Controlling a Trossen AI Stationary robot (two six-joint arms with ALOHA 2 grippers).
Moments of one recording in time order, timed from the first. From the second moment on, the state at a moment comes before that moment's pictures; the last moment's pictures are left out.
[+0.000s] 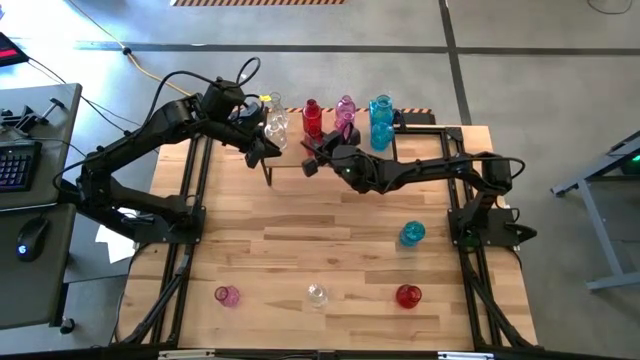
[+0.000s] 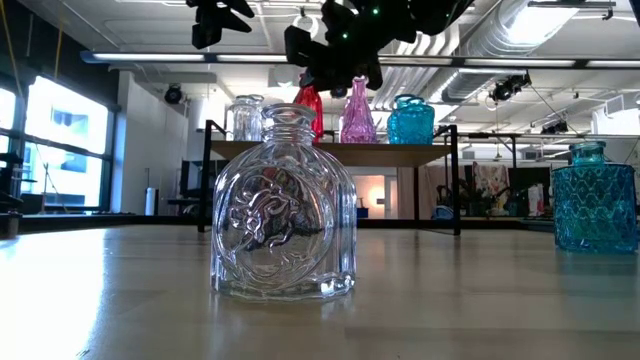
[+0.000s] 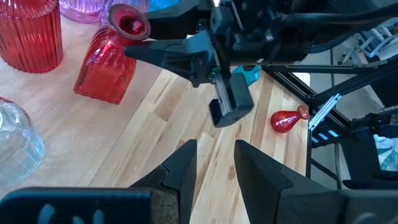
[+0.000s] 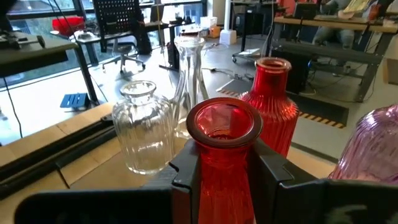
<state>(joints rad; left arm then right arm) 0.53 1.24 1.41 -0.89 0.43 -0.26 -0.13 1.79 1.28 0.29 0.75 0.19</state>
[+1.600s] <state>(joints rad) 0.53 1.24 1.41 -0.89 0.43 -0.26 -0.16 1.73 1.28 0.25 0.66 0.22</state>
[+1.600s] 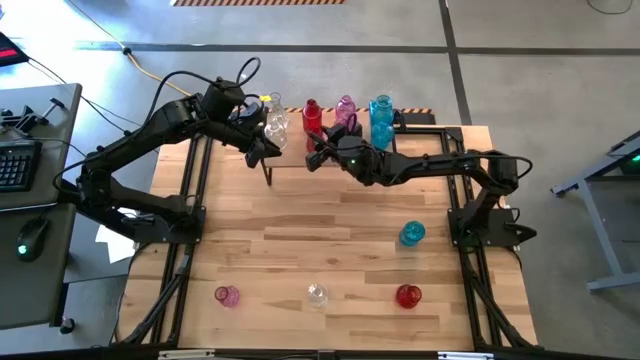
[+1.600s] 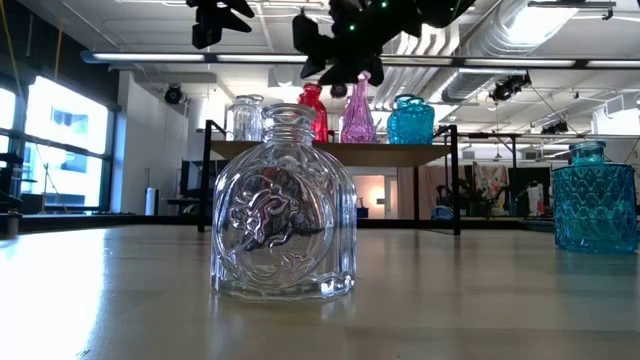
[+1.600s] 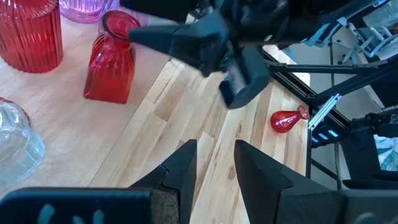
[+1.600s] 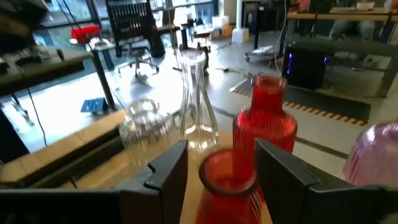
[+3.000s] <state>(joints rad) 0.53 1.24 1.41 -0.89 0.43 -0.20 -0.11 1.68 1.28 -0.06 0.55 0.37</state>
